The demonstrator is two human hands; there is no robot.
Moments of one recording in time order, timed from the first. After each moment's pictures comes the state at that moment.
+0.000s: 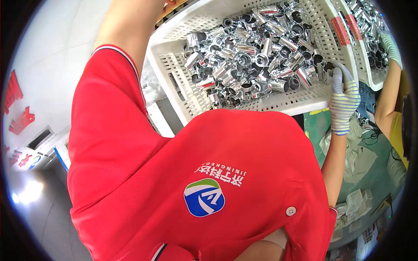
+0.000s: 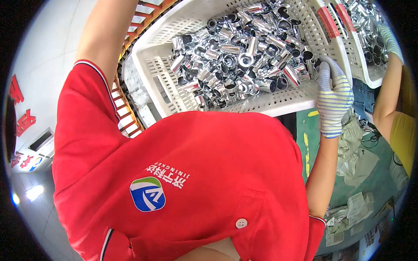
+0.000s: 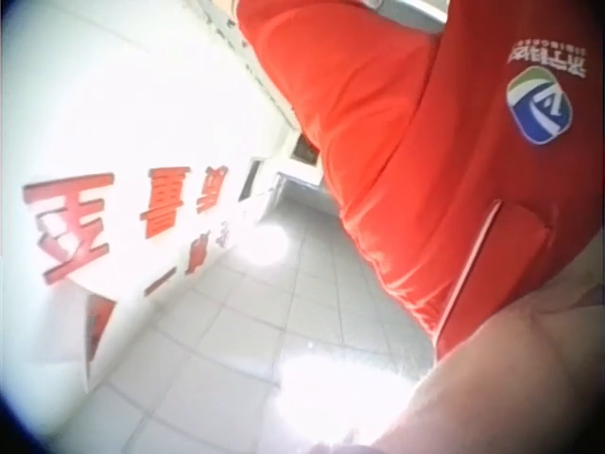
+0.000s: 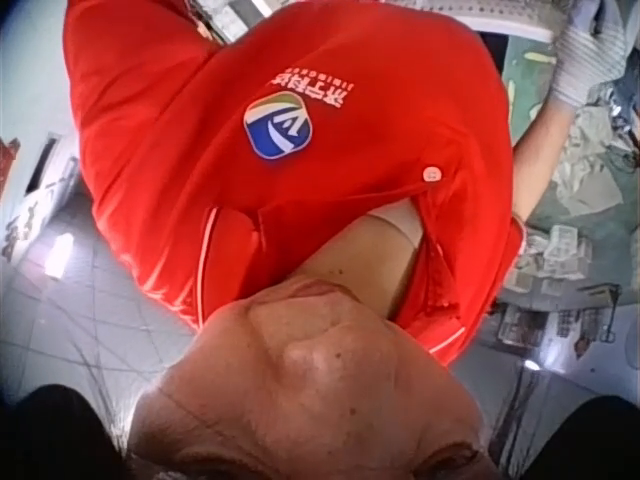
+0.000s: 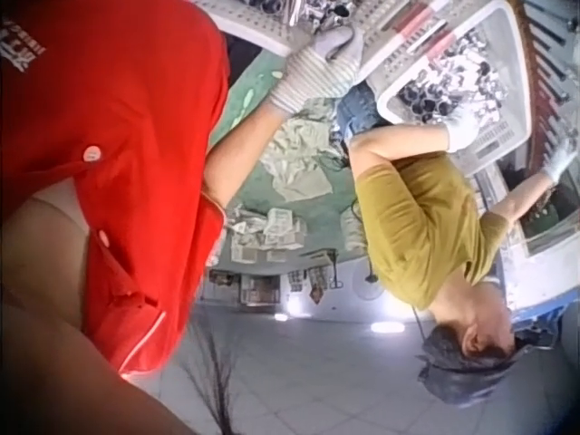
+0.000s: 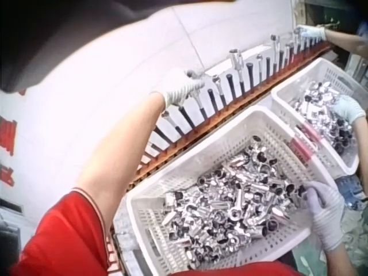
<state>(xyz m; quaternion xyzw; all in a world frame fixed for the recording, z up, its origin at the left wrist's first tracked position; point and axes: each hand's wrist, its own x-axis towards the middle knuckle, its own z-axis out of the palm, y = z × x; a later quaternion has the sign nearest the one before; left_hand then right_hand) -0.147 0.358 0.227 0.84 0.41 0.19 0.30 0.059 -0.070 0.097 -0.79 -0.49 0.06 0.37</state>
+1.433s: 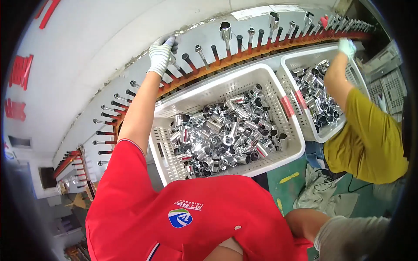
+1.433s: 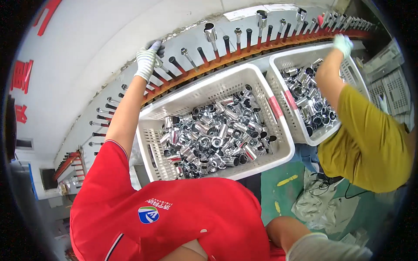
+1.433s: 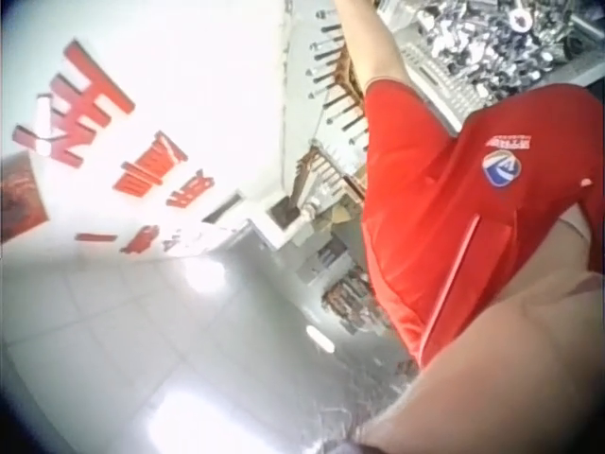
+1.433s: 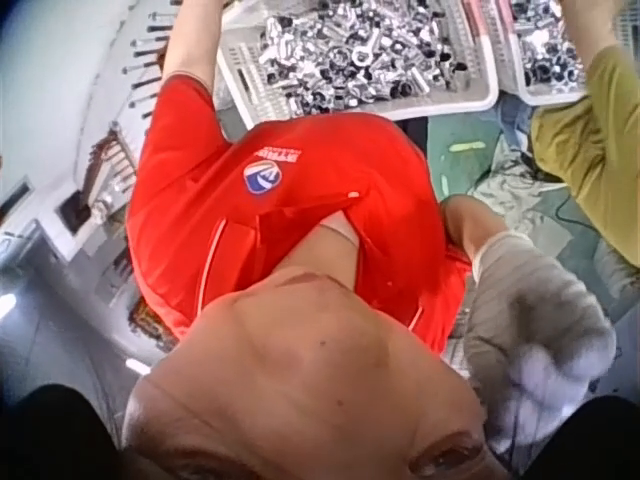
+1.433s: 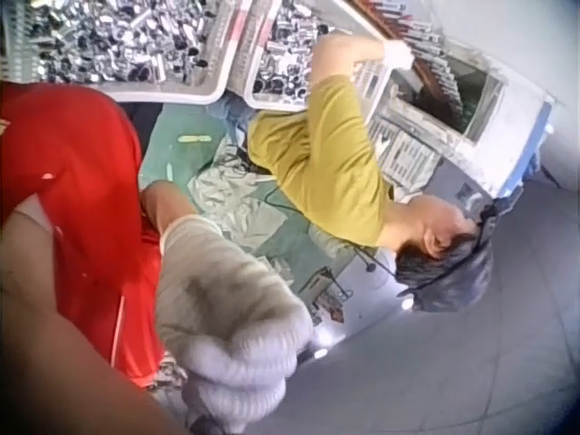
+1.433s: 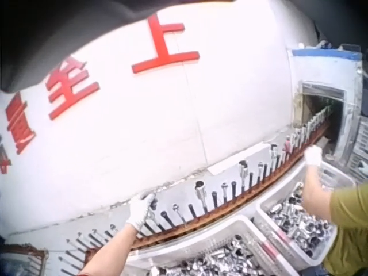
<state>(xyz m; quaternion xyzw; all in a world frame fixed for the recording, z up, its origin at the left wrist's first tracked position) -0.272 0.398 0.090 0.56 0.46 0.53 0.43 0.012 -0.114 0.369 -0.24 -0.75 -0.10 0.60</state>
